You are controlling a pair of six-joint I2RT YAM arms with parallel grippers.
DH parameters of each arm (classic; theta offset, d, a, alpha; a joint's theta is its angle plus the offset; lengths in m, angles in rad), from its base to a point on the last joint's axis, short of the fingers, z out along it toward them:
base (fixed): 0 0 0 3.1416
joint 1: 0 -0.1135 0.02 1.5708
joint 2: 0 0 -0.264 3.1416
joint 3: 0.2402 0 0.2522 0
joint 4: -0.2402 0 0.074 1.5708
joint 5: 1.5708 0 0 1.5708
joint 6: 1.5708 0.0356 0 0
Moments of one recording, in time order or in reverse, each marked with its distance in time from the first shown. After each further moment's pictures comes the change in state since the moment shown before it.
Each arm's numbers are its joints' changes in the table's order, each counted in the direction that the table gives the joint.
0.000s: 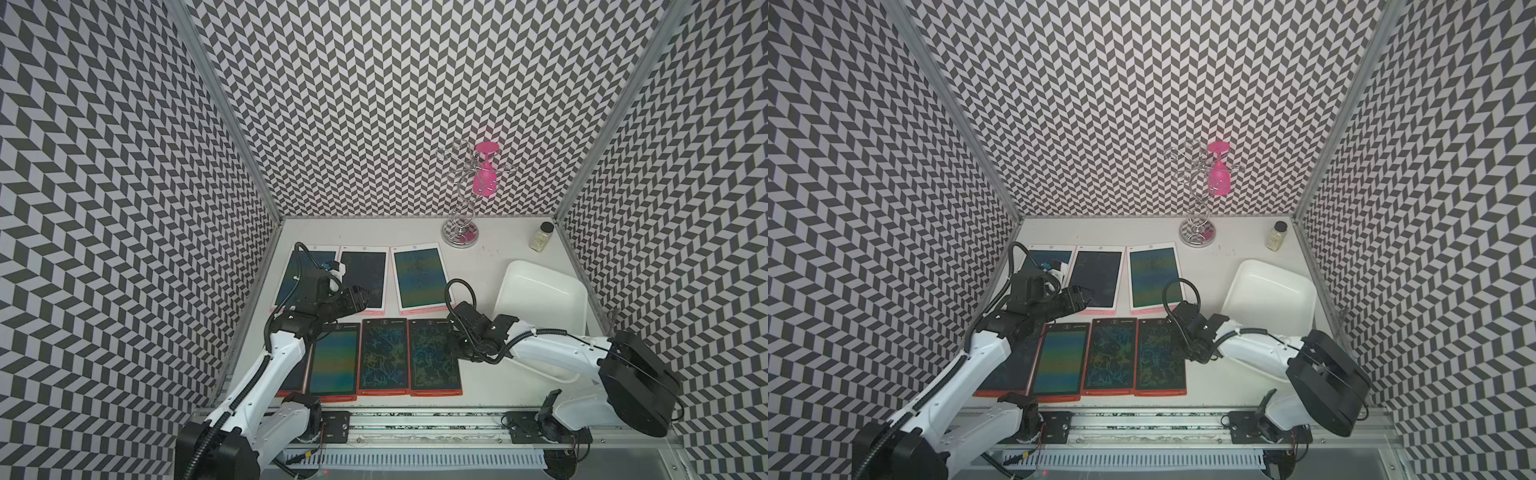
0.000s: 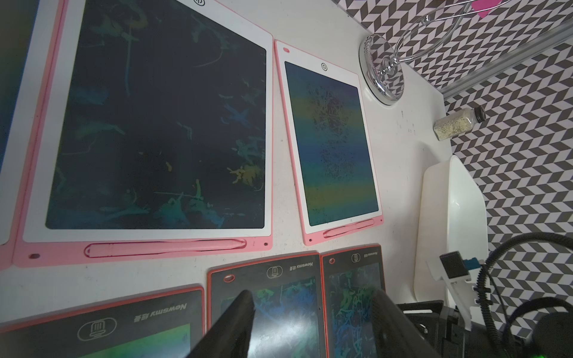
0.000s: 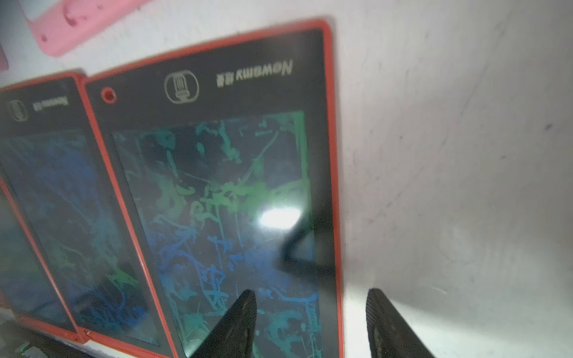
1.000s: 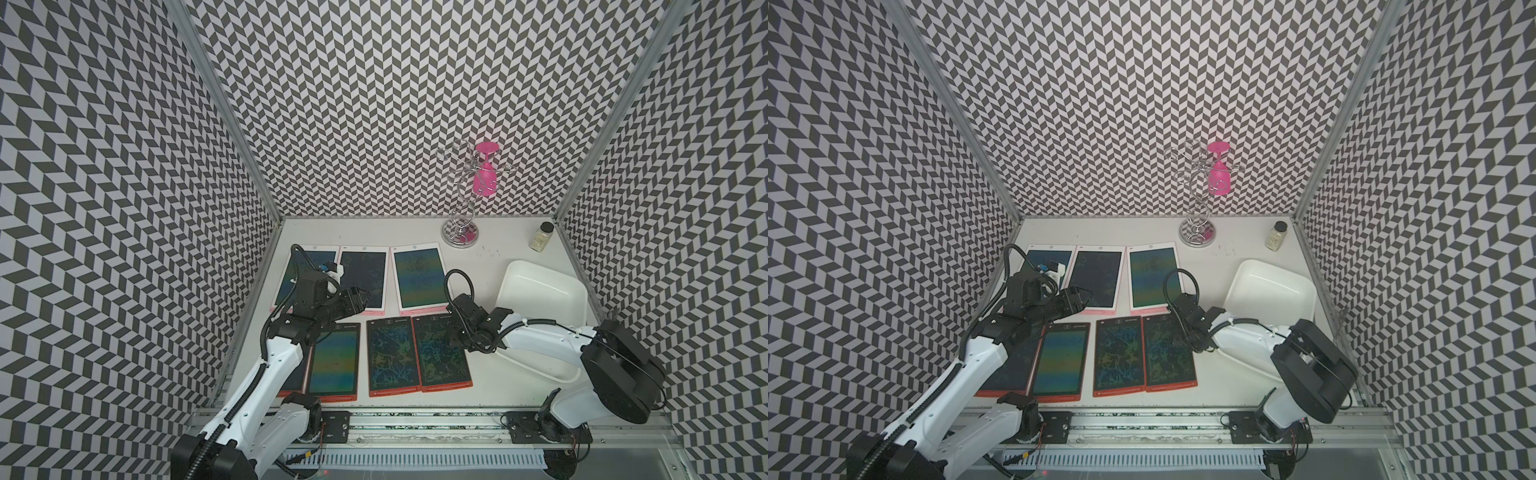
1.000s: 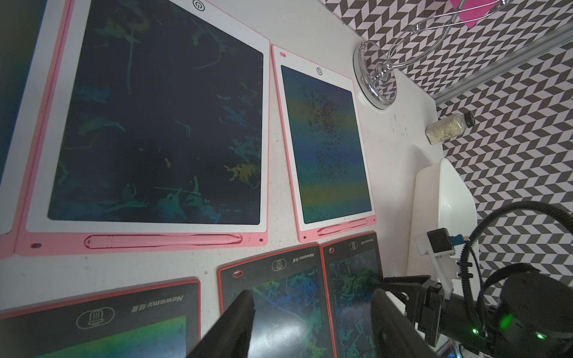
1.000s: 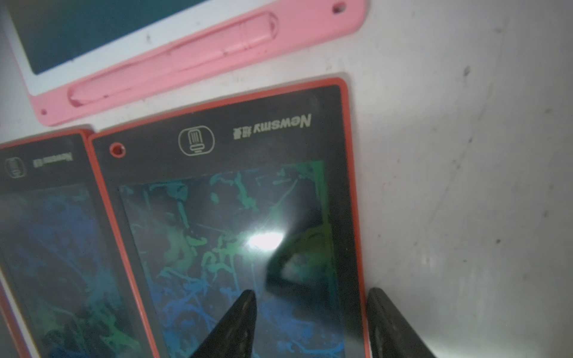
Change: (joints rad) left arm 0.007 -0.045 -0.007 -0.020 0.000 -0.021; right arm 0.040 0.087 0.003 0.109 0.006 -0.090
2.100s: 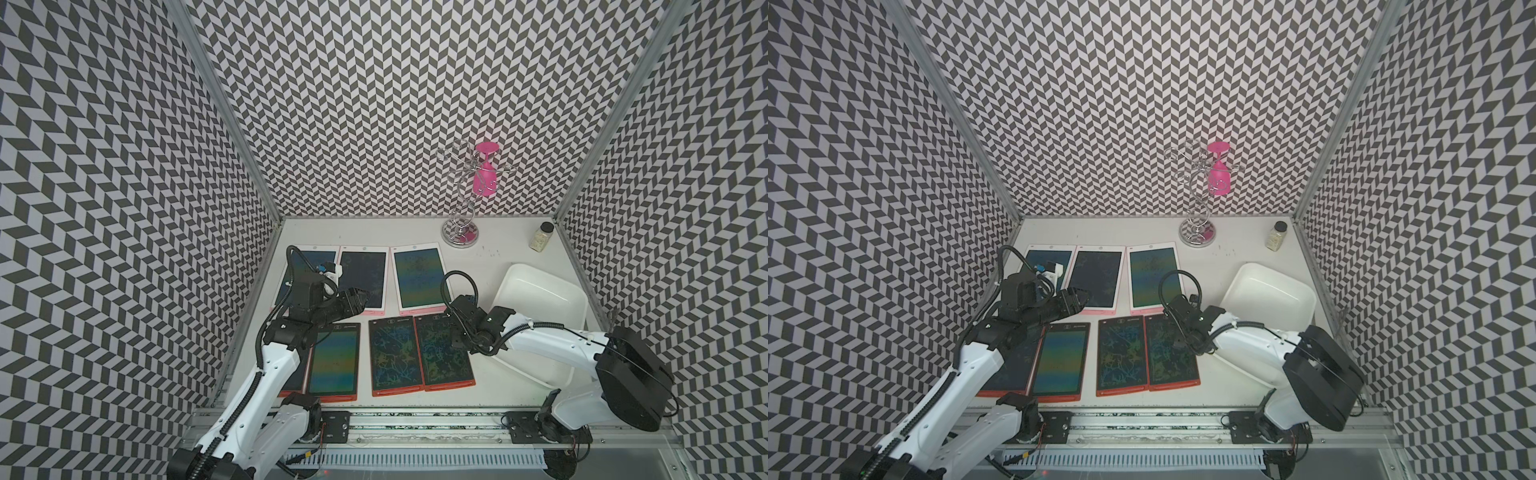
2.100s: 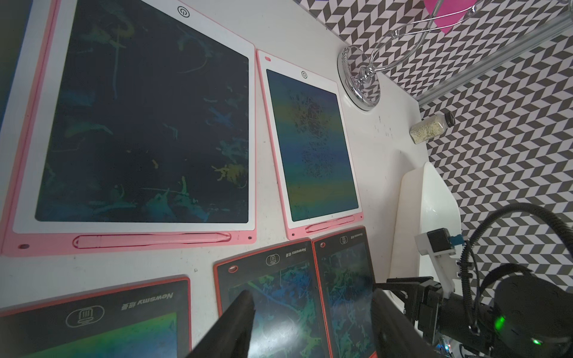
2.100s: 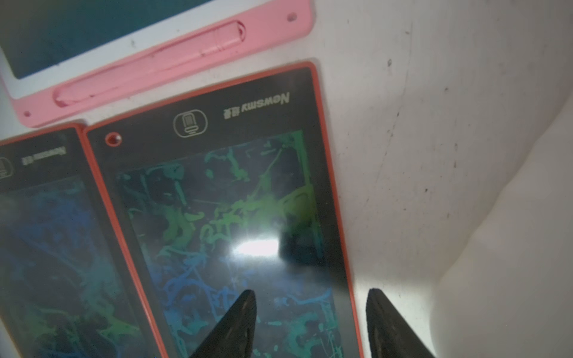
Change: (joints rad) left arm -0.009 -0.058 -0.001 -0.014 0.034 -0.008; right arm -0.018 -0.049 0.050 -0.176 0.131 0.064
